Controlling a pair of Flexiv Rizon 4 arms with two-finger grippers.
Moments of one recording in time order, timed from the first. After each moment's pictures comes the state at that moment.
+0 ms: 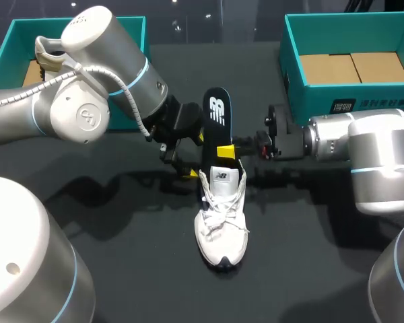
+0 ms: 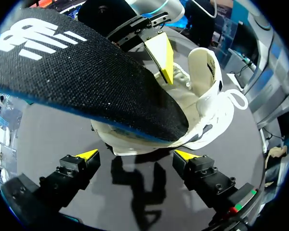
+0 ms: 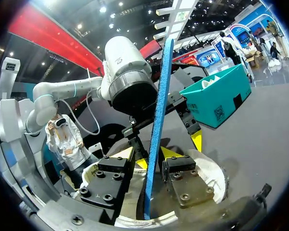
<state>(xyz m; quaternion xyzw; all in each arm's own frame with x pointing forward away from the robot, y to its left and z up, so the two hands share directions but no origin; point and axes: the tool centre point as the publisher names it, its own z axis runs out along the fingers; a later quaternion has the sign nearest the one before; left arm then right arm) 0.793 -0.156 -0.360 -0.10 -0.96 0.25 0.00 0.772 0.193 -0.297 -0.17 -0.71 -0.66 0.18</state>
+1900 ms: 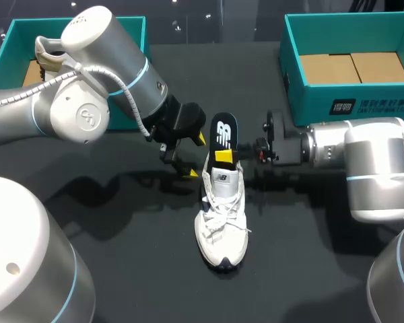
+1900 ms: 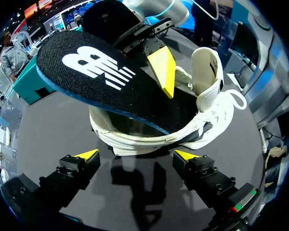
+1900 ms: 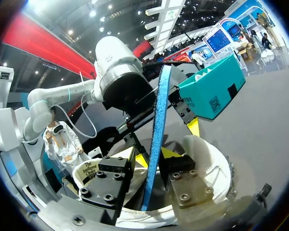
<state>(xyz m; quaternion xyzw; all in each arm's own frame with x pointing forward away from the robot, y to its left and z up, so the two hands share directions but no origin) 0.793 -0.156 -0.360 -0.10 -0.96 0.25 0.00 0.769 0.196 -0.309 -0.21 -0.70 -0.65 0.19</state>
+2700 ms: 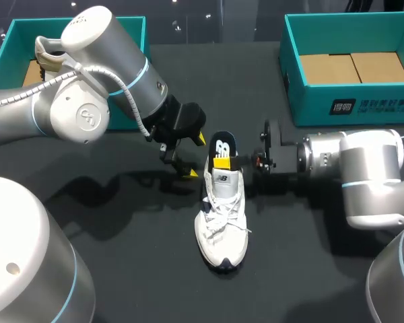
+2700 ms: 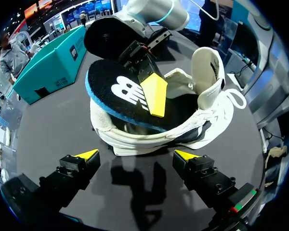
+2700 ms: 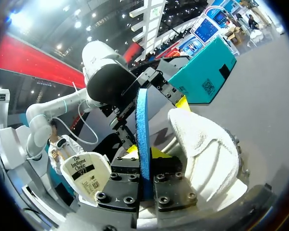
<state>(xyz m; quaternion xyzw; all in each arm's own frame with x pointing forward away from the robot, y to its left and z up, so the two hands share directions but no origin) 0.793 -0.156 -0.360 -0.10 -0.96 0.25 0.00 0.761 0.199 -0.336 -0.28 -0.67 -0.64 0.25</state>
